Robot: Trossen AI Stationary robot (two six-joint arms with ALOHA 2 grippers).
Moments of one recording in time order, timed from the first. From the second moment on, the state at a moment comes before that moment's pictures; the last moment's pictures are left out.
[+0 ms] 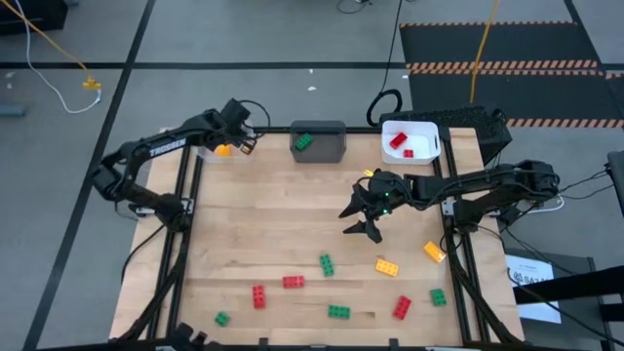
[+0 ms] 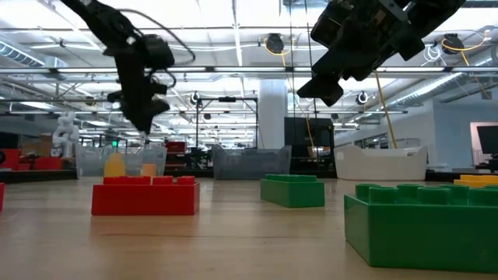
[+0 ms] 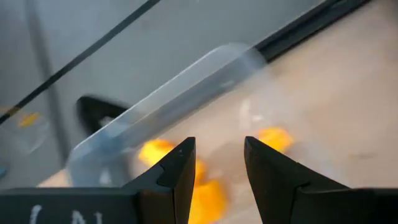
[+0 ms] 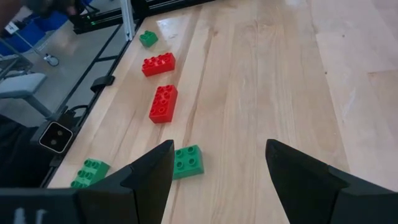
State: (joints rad) left arm 0.80 1.39 0.96 -0.60 -0.38 -0.07; right arm -0.07 1.30 0.65 0.12 -0.39 0.14
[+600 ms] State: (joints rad) left arm 0.19 1.23 0.96 -0.60 -0.05 -0.20; right arm -0.07 1.30 0.65 0.12 -0.39 0.14
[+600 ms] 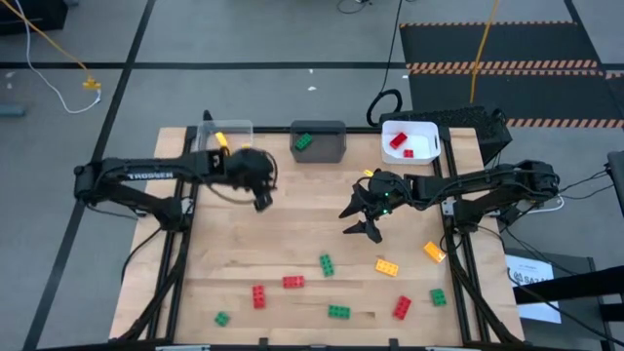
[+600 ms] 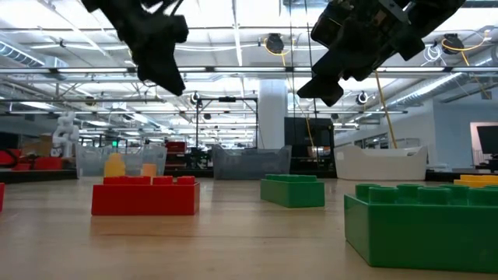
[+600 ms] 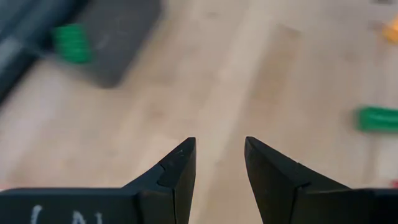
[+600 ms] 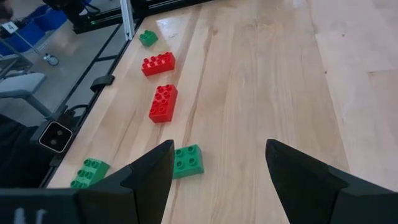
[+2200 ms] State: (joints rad) left arm -0.28 1.65 0.96 0.09 -0.15 0.08; right arm 0.26 1.27 0.61 -0.07 0.05 0.29
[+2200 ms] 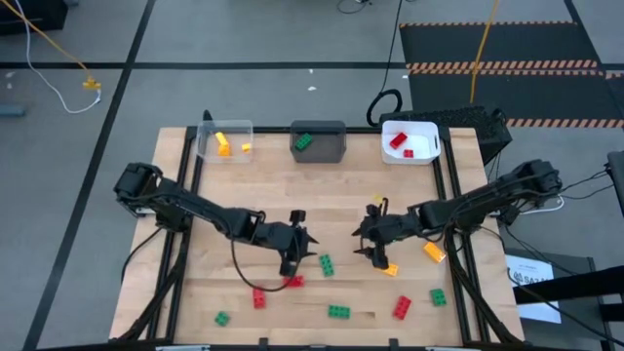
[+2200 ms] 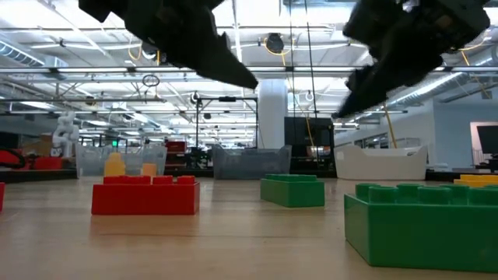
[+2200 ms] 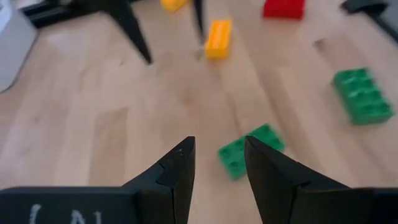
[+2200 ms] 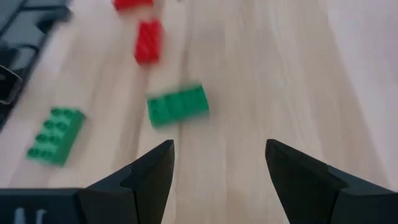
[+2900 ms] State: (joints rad) left arm -0.21 1.68 0.96 0.31 -0.11 0.15; right arm 0.36 1.23 0.61 -0.59 -0.16 0.65
